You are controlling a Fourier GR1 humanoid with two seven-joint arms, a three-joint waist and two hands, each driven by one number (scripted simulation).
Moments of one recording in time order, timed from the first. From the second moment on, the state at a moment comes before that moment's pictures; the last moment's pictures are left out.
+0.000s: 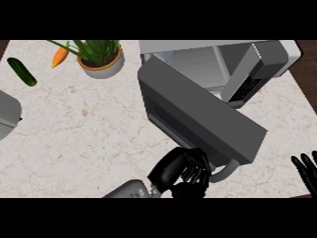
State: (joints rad) left arm -0.47 0.03 -0.97 -1.11 0.16 0.33 -0.20; right arm 0.43 -0.31 -0.06 -1.82 -0.37 0.54 -0.50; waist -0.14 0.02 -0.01
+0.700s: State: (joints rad) left arm -0.71 0.01 -0.95 -1.02 0.39 0.55 -0.24; right arm 0.45 -0.35 -0.04 -1.99 -0.46 0.54 -0.37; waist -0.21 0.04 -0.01
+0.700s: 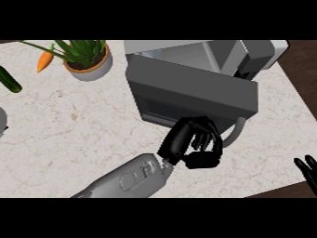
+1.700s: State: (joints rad) left arm -0.93 0.00 -0.83 -0.80 0.69 0.54 -0.35; right arm 0.42 -0.41 -0.08 -2.09 -0.58 0.49 -0.25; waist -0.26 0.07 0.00
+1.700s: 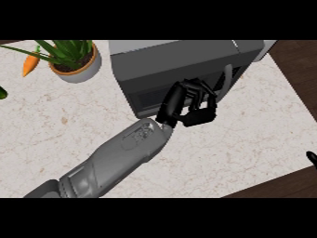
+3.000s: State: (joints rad) left arm -0.92 0.00 -0.84 -0.79 0.87 0.60 -0.55; right arm 0.38 -0.47 -0.07 -2.17 -0.70 0.54 -0.19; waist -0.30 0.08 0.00
